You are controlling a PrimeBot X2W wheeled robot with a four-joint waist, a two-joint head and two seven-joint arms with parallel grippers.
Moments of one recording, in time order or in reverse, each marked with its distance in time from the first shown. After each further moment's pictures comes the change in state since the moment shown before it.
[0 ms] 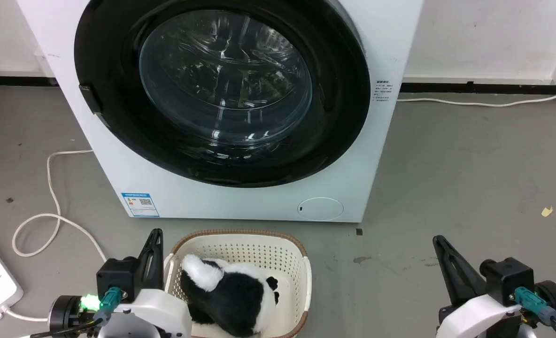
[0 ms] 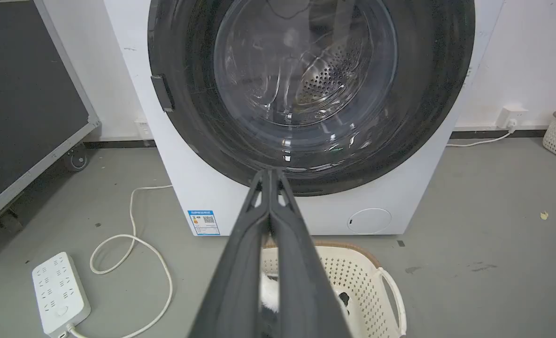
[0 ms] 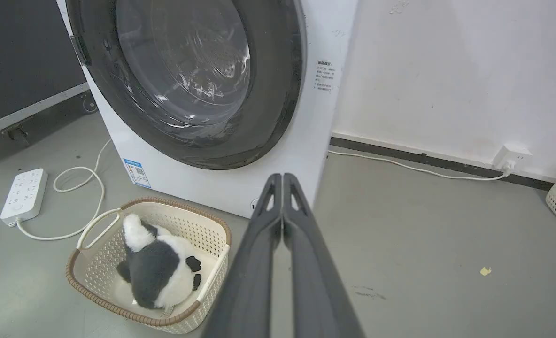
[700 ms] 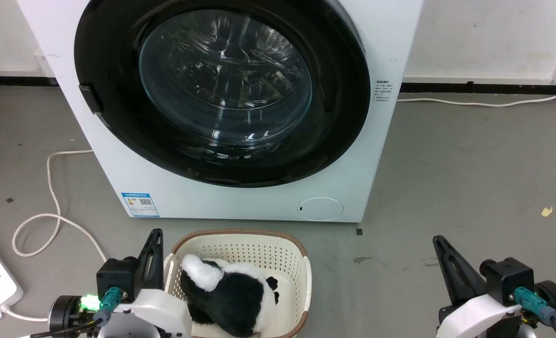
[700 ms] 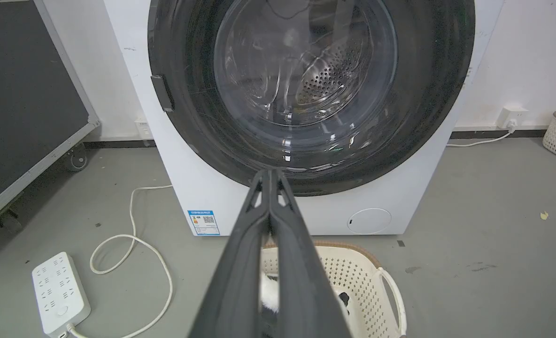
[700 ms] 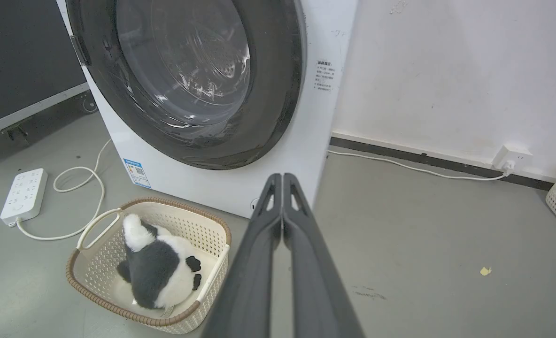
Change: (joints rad) left arm 0.000 0.000 0.000 0.000 0.000 0.000 0.000; right arm 0.000 0.000 0.000 0.000 0.000 0.000 0.000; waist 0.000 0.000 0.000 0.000
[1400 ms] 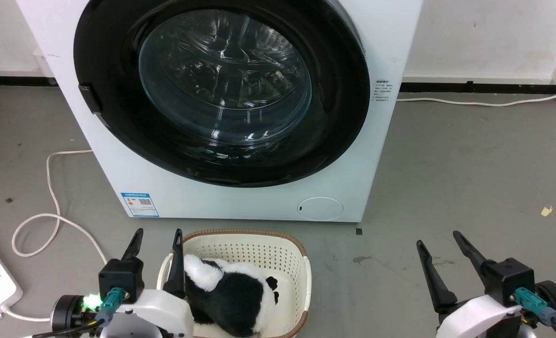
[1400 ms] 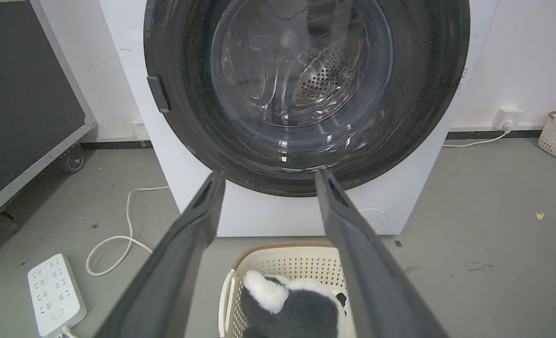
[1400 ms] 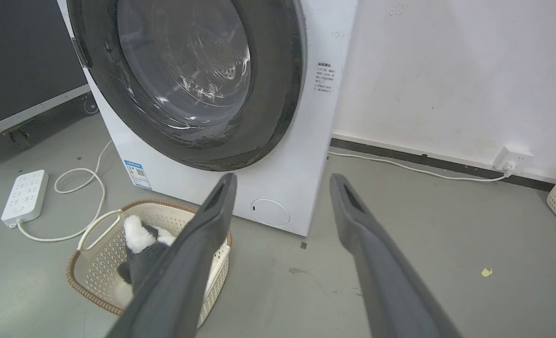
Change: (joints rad) left arm 0.000 0.000 -0.006 0.001 -0.003 0.000 -0.002; right arm 0.001 0.000 0.001 0.000 0.002 0.000 -0.004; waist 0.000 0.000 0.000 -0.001
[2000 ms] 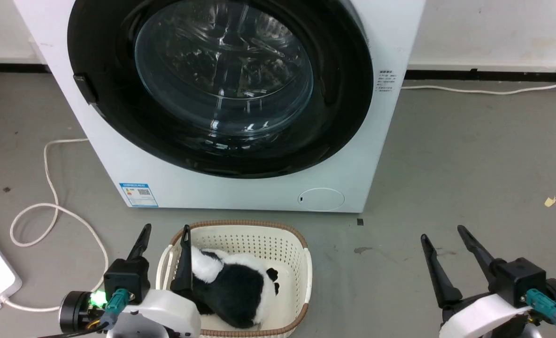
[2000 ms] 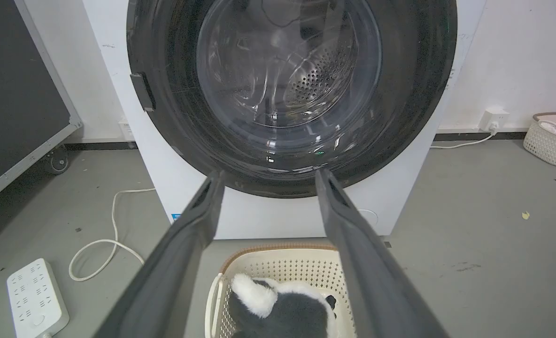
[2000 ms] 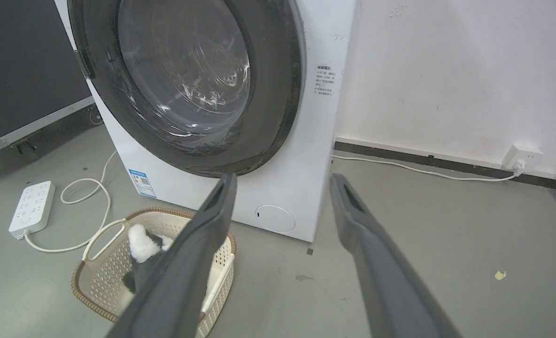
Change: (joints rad) left arm -0.006 0.000 -0.029 0.004 -0.019 0.000 -0.043; right arm -0.002 -0.009 -0.001 -0.008 0.035 0.000 -0.040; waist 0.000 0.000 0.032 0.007
